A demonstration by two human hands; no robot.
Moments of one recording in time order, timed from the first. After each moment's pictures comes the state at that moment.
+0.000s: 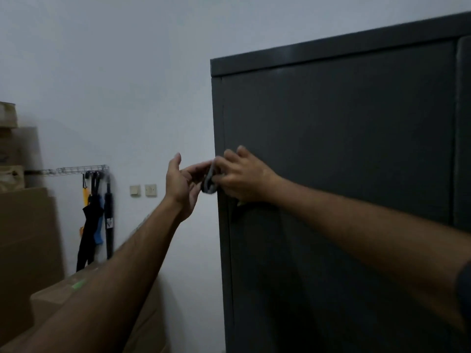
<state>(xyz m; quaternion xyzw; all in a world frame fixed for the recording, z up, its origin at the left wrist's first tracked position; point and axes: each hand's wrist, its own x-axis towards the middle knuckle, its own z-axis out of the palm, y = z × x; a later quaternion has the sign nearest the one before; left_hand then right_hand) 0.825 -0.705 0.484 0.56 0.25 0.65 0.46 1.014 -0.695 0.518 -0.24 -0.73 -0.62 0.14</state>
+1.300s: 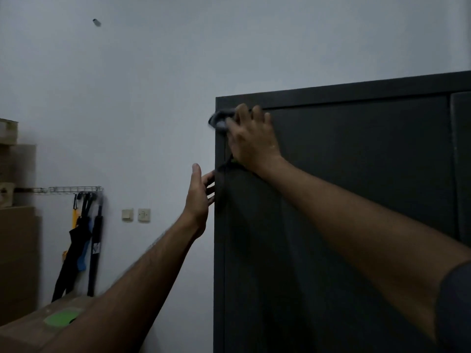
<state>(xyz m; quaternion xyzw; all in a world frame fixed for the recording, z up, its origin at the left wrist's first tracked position) 0.866 -0.694 0.522 0.59 0.25 0.67 0.38 1.008 -0.693 0.639 -0.43 -0.60 -0.58 0.35</state>
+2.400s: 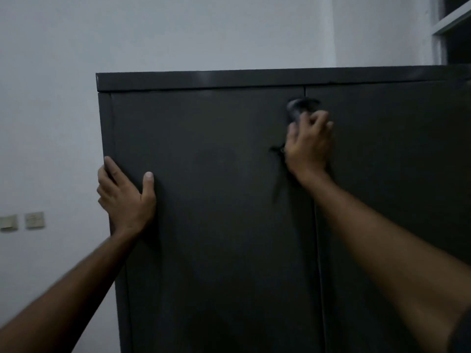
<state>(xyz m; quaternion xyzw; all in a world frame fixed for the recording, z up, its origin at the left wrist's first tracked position) 0.945 -0.686 0.483 0.59 0.46 0.67 -0.06 1.290 -0.789 0.566 -0.62 -0.34 -0.47 0.53</state>
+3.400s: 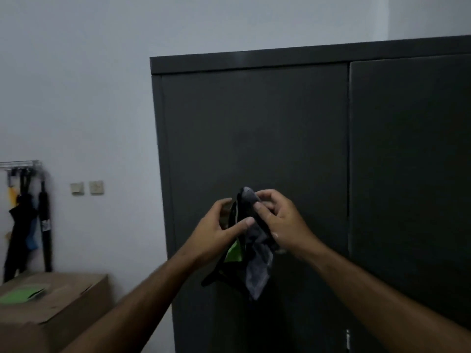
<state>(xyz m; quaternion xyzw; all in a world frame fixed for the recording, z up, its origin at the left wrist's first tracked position) 0.959 -0.792 0.388 0.80 0.28 0.45 0.29 1.155 -0.824 0.397 -0.37 -0.66 0.22 0.61</state>
